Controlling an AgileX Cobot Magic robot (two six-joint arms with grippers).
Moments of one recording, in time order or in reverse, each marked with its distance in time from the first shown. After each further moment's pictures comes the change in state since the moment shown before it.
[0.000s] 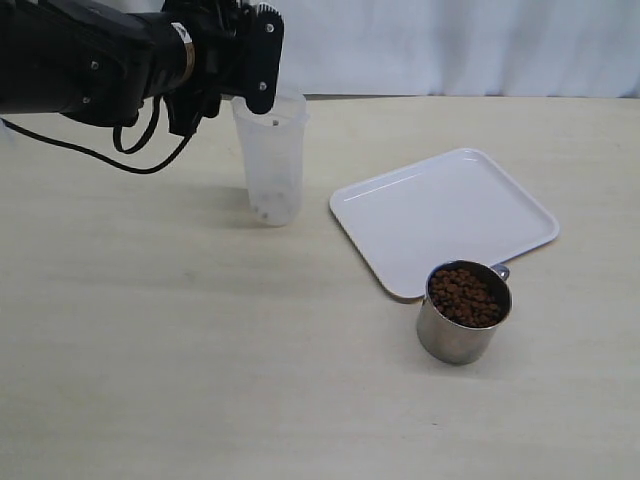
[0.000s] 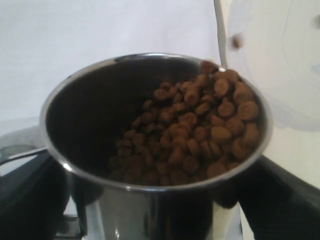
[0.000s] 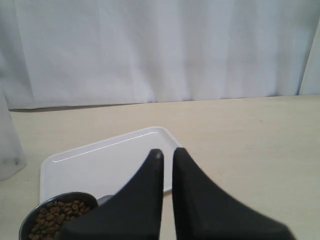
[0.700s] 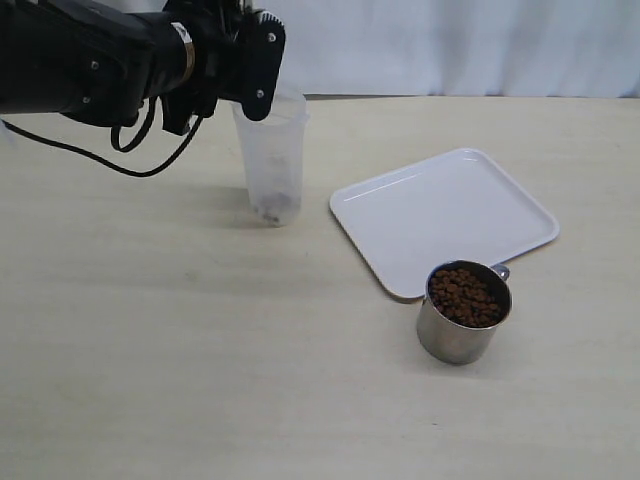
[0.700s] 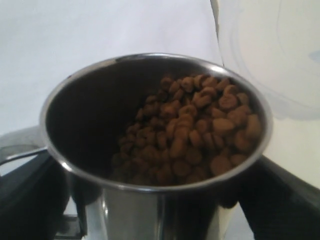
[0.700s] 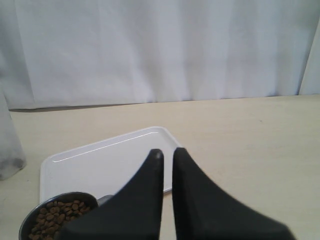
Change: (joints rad) left arm 0.000 0.000 0.000 -0.002 0.000 0.084; right arm 0.000 0.000 0.000 0.000 0.000 0.000
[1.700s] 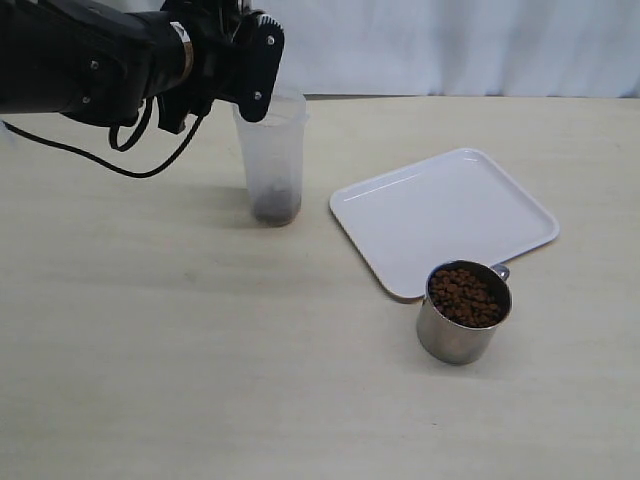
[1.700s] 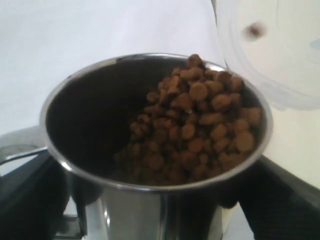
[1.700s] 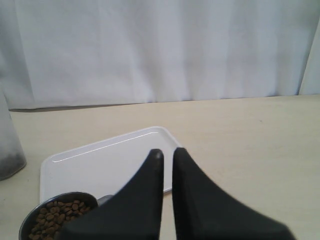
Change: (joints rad) left arm 0.000 0.000 0.000 -0.002 0.013 0.031; right arm 0.000 0.000 0.000 0.000 0.000 0.000
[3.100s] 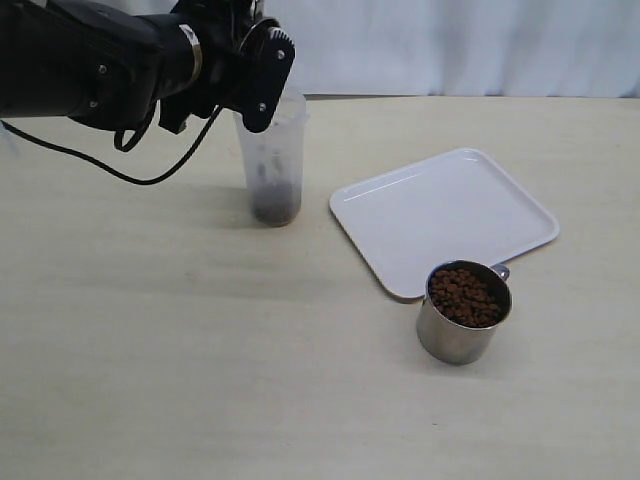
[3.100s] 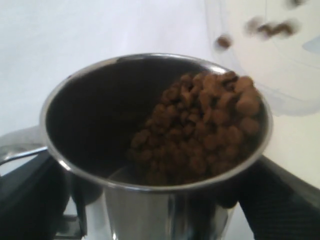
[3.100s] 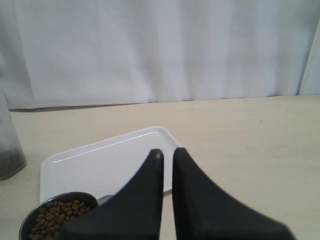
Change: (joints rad) left arm -0.024 0.000 0.000 0.000 0.006 0.090; right arm 0.000 0.000 0.000 0.000 0.000 0.000
